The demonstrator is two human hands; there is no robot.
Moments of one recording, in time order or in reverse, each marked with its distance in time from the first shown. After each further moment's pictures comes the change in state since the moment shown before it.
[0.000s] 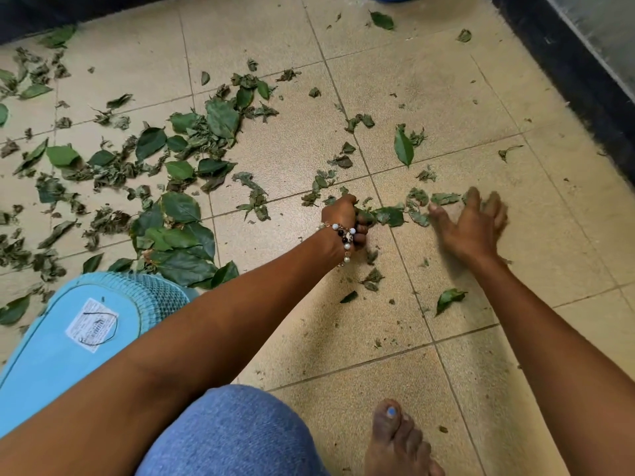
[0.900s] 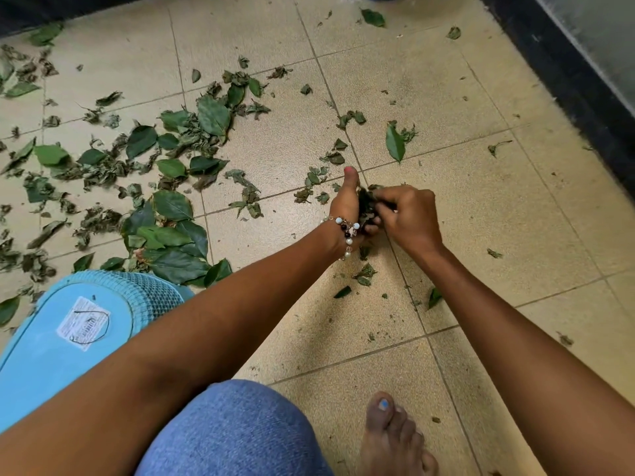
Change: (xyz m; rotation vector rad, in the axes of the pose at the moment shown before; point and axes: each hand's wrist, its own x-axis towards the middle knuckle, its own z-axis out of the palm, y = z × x) left_hand 0.007 0.001 0.015 -0.032 -0.133 0.009; right_hand -0.036 -0.081 0.008 0.233 0.092 -0.560
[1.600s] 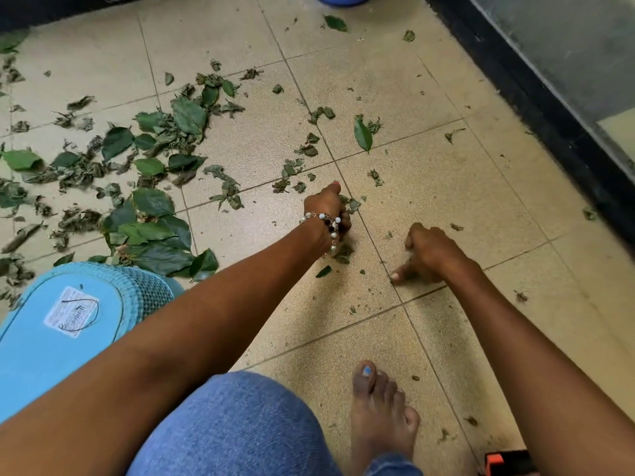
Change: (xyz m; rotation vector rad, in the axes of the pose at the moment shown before) left_hand -0.038 -0.016 0.004 0.078 0.161 0.036; right_hand -0.077 0.026 -0.062 -0.386 -0.618 0.598
